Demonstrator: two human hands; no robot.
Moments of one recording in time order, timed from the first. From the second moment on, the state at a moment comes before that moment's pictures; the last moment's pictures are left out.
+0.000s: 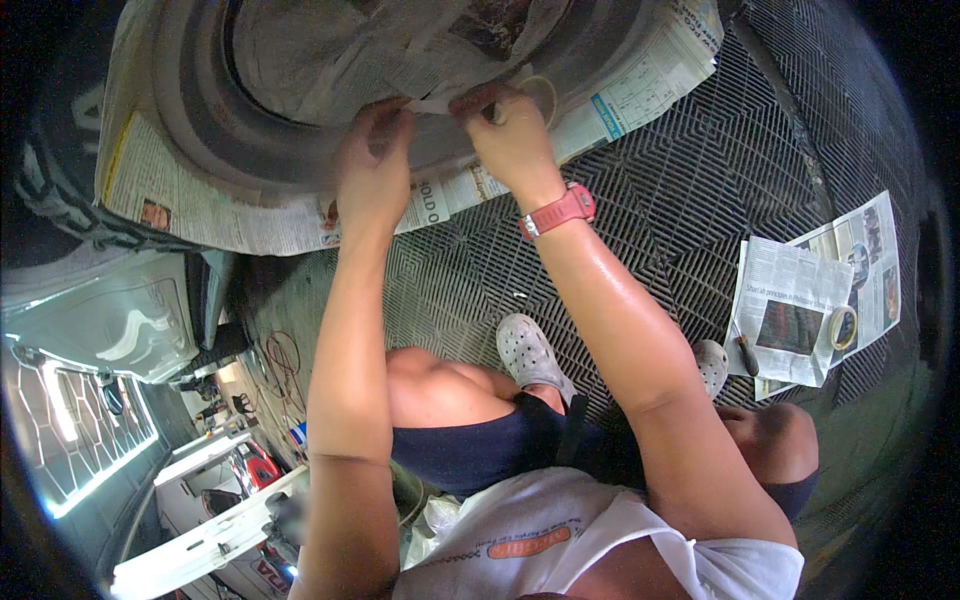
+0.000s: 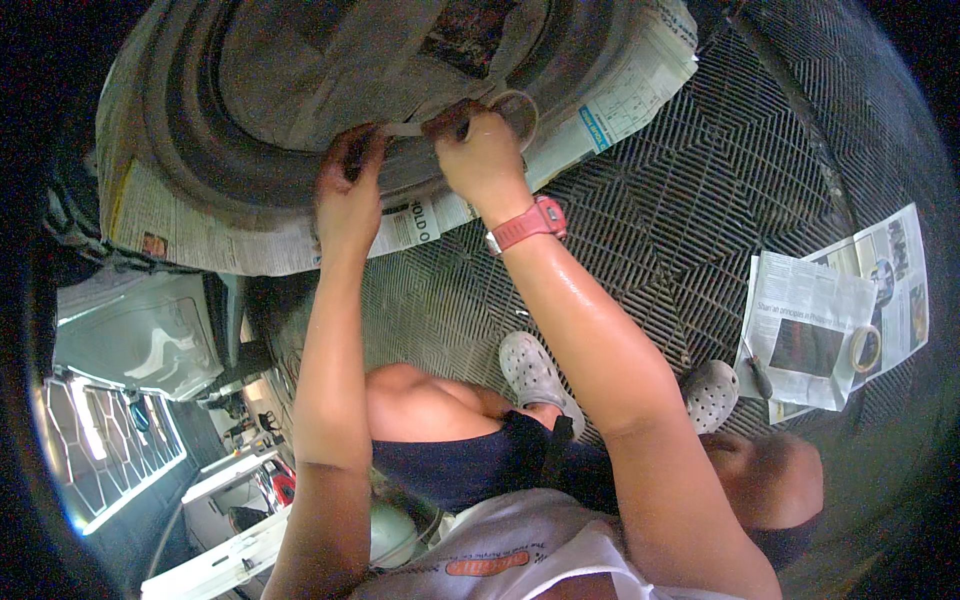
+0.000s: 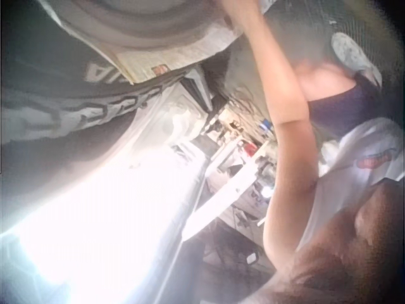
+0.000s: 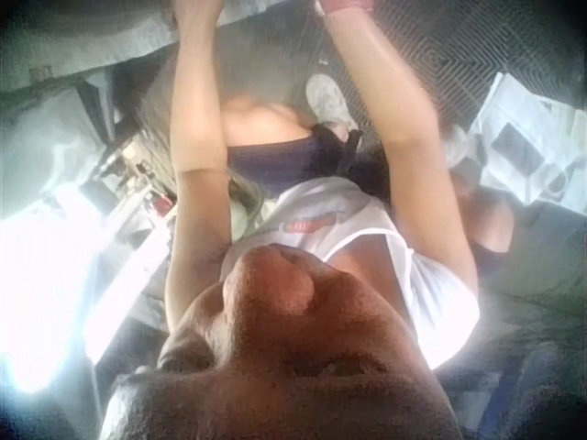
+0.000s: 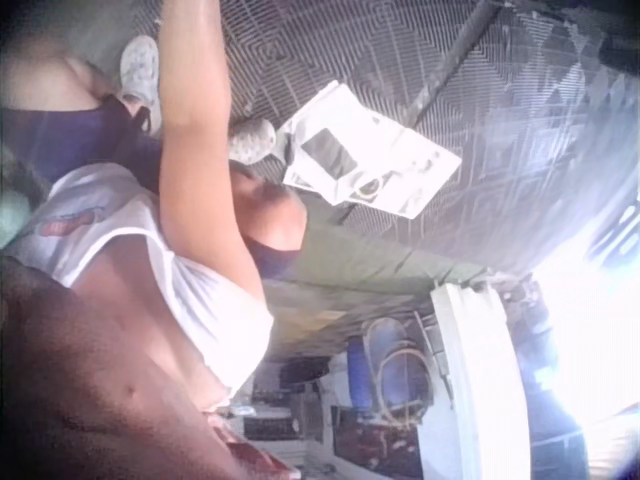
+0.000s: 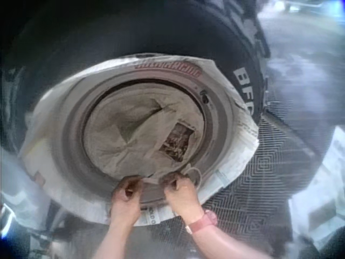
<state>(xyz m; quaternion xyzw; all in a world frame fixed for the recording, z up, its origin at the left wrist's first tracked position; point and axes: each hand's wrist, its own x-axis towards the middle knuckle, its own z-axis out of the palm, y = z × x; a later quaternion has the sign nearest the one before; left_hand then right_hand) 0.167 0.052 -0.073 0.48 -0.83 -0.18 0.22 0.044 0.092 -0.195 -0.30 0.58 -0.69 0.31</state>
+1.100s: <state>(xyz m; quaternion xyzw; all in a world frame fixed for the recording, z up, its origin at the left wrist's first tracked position) 0.126 -0.011 -0.073 0.47 -0.81 0.19 0.29 0.052 0.042 -0.129 -0.09 0.56 -0.74 0.35</state>
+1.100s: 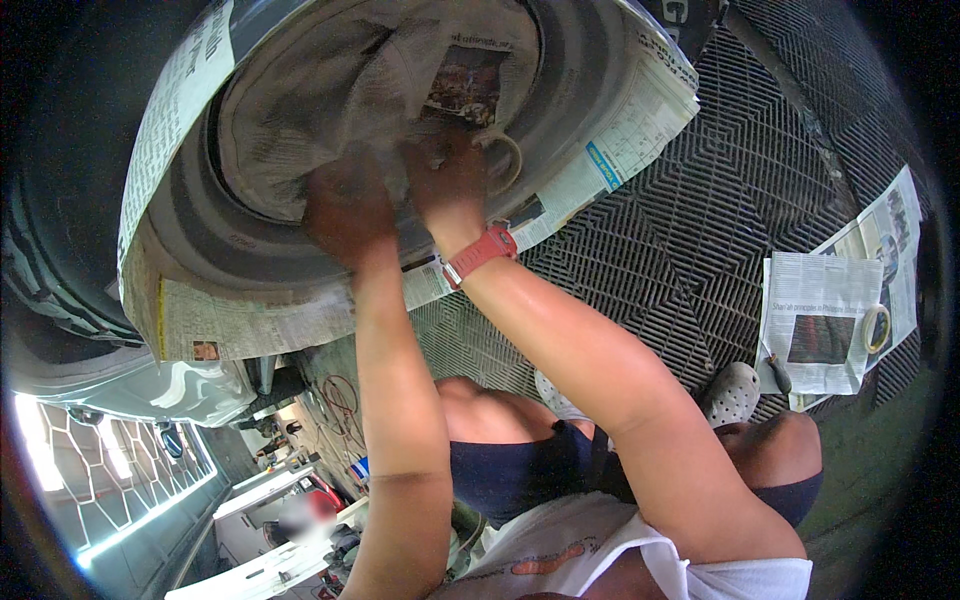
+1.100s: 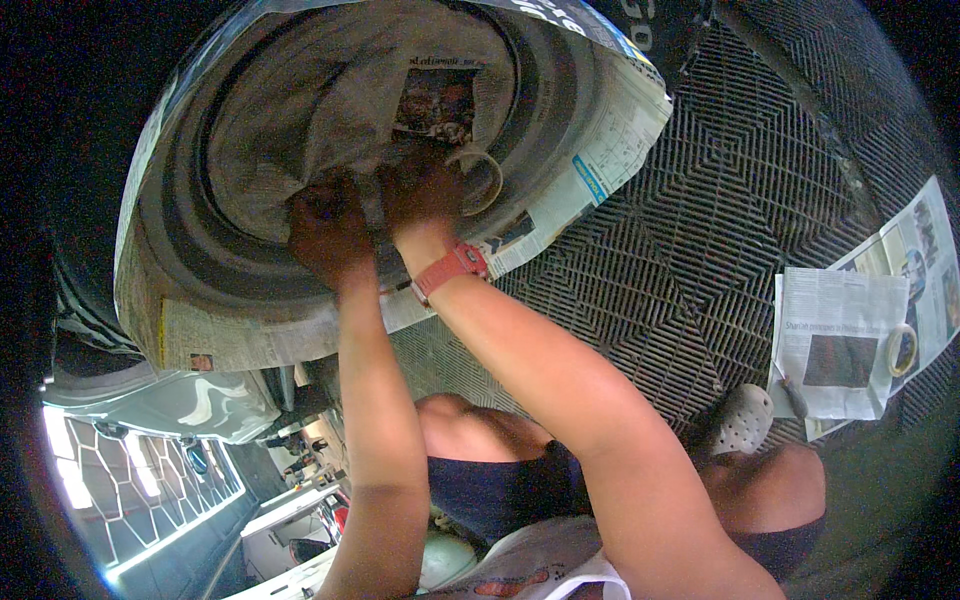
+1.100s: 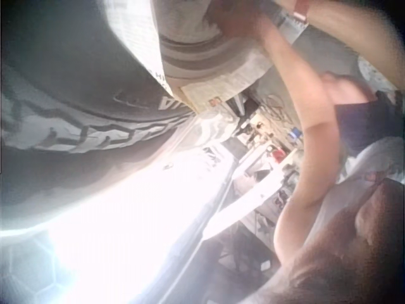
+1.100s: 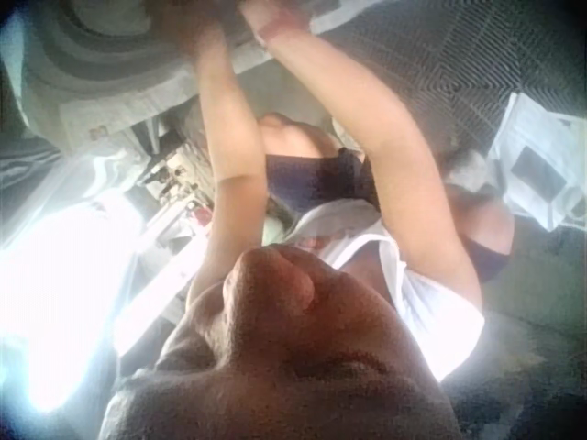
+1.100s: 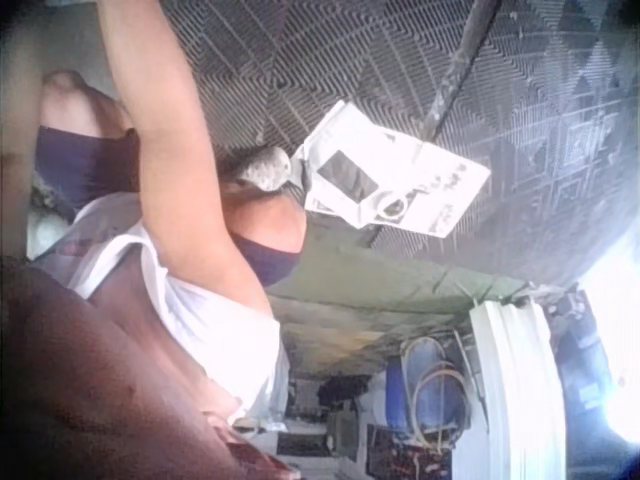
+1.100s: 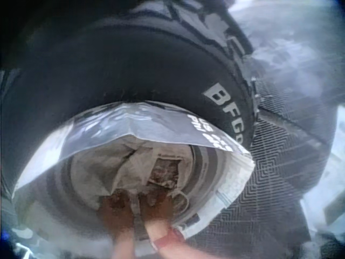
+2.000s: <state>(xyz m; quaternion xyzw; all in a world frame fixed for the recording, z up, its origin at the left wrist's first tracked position) 0.187 0.034 -0.042 0.49 -0.72 -0.48 0.01 0.016 0.155 -0.119 -0.59 0.48 -0.51 0.40</state>
